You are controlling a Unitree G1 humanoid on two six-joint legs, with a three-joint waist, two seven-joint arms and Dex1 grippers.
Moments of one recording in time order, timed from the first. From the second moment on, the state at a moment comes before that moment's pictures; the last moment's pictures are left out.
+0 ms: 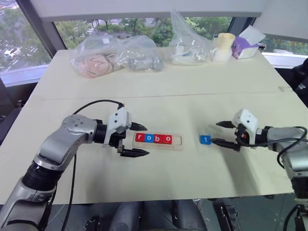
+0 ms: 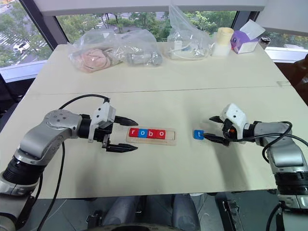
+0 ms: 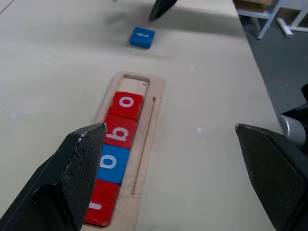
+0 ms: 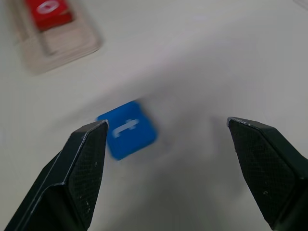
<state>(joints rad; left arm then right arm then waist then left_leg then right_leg) -0.46 0.74 -0.19 -0.29 -0.45 0.60 -1.18 -0.29 -0.84 -0.06 0.13 0.23 0.27 1.20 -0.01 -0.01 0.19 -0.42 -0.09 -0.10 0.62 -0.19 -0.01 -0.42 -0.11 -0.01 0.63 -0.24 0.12</state>
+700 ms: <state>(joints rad) -0.43 0.77 -0.17 -0.33 -0.47 0.65 -1.15 -0.40 -0.81 0.06 0.35 0.18 0.03 1.31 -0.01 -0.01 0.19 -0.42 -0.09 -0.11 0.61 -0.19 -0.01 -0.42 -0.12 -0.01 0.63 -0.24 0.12</state>
